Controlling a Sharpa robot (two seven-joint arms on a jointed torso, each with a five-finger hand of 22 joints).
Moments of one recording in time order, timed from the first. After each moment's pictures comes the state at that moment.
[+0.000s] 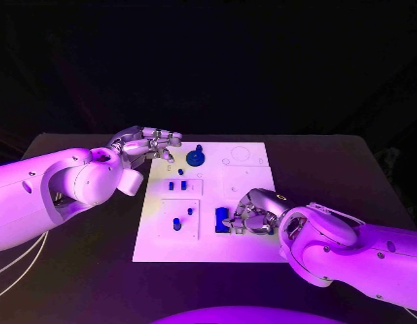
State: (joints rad) left arm 1.19 -0.94 0.02 1.59 -0.09 -0.23 0.12; left_hand 1.41 -0.14 0.39 0.02 0.05 1.04 0.18 0.09 0.12 1.08 0.11 0.28 0.14 1.13 0.04 0.86 0.44 0.17 0.98 0.12 0.81 0.55; right arm 1.03 -0.87 -0.11 1.88 -1.46 -0.43 -0.57; right_hand 1.19 0.02 -0.10 0.25 0.35 1.07 0.05 0.39 0.45 1.45 -0.03 1.36 1.31 1.47 -0.08 1.51 1.31 0.01 1.47 0.03 1.53 1.31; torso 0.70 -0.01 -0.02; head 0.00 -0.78
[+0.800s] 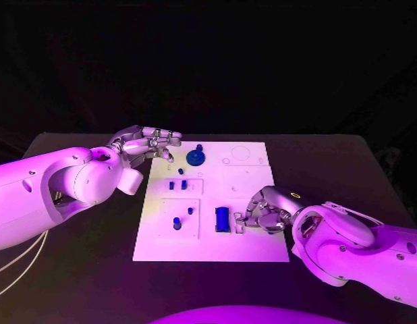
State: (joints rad) left arm 1.19 -0.95 0.02 1.58 -0.09 -0.23 0.12; left_hand 1.41 -0.14 0.39 0.02 0.05 1.04 0.18 0.09 0.12 1.08 0.11 0.28 0.14 1.13 0.04 0.86 0.44 0.17 0.98 0.12 0.81 0.55; right arm 1.04 -0.95 -0.11 1.91 -1.47 -0.44 -0.56; right_hand 1.25 -0.01 -0.12 0.25 0.36 1.05 0.05 0.38 0.44 1.44 -0.02 1.34 1.31 1.47 -0.08 1.51 1.31 0.01 1.47 0.03 1.52 1.31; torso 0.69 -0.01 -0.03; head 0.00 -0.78
